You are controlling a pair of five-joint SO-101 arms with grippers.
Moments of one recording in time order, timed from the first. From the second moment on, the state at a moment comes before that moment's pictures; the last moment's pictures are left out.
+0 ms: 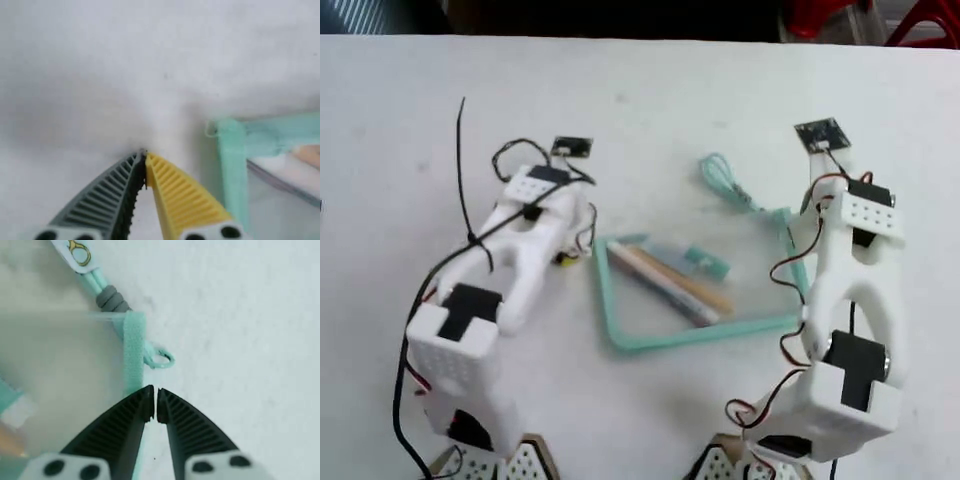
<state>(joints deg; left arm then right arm) 8.8 21.6 11.2 67.5 13.9 15.6 5.3 16.1 59.3 34.3</state>
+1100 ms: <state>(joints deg) 7.2 22.5 1.8 63.1 18.2 -10.3 21.4 4.8 66.5 24.3</state>
